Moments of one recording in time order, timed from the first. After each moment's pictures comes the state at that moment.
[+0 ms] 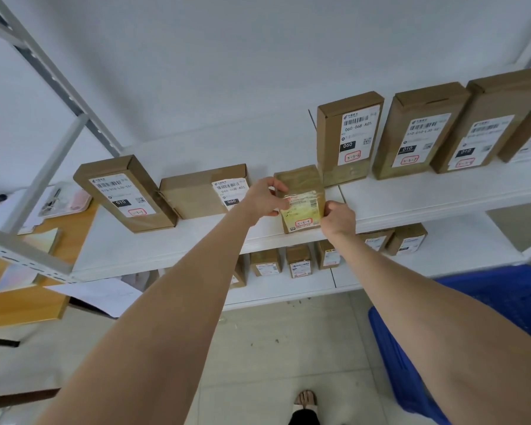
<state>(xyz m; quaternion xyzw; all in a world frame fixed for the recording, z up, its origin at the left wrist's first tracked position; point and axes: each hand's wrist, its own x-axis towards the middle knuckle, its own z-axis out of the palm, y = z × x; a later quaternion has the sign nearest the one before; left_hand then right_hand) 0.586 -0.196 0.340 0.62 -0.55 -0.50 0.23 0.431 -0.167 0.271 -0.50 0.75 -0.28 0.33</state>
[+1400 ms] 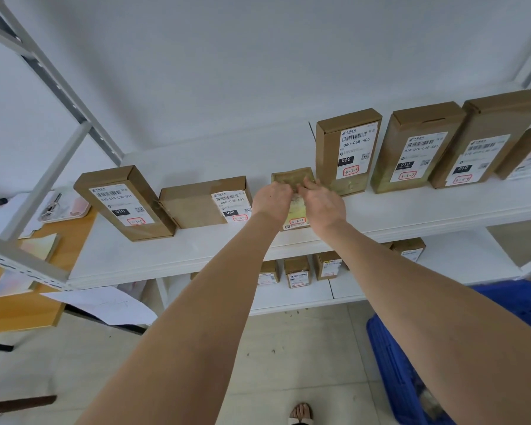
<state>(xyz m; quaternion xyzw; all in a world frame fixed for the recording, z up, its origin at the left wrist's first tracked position) 0.554 -0.219 0.333 0.61 -0.79 0.04 -0.02 0.439 -0.195 0.329 -0.75 0.65 -0.08 0.07</state>
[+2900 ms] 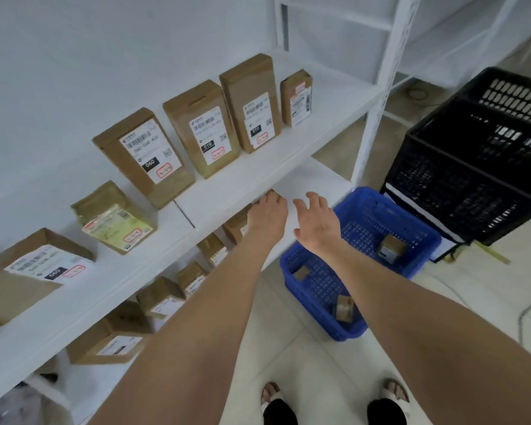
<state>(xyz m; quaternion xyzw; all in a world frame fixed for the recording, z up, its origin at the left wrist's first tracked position) 0.289 -0.100 0.269 0.36 -0.93 0.00 -0.09 0.201 -0.021 0.248 -0.52 0.85 -0.06 0.10</state>
